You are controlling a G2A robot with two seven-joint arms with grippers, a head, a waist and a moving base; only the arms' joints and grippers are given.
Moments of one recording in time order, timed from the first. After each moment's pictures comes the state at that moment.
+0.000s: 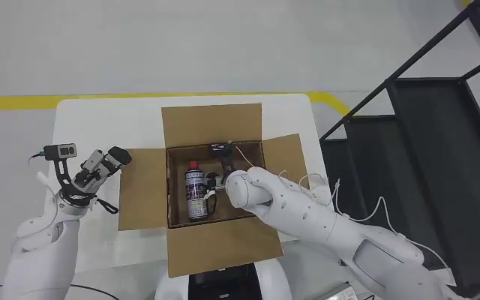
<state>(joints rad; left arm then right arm) 1.42 -1.10 -1.63 -1.41 -0.64 -0.68 -0.99 -0.84 -1.29 0.50 -1.46 -0.49 0.70 0.70</state>
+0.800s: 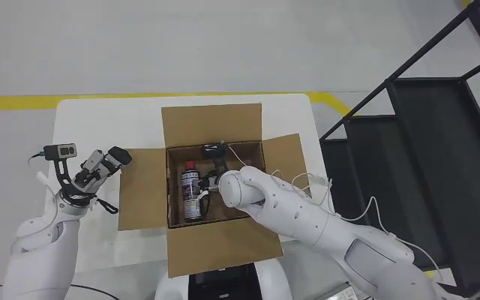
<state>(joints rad) 1.42 -1.10 -1.63 -1.41 -0.64 -0.68 -0.99 -0.85 -1.35 0.52 -1.42 -0.53 0.68 0.72</state>
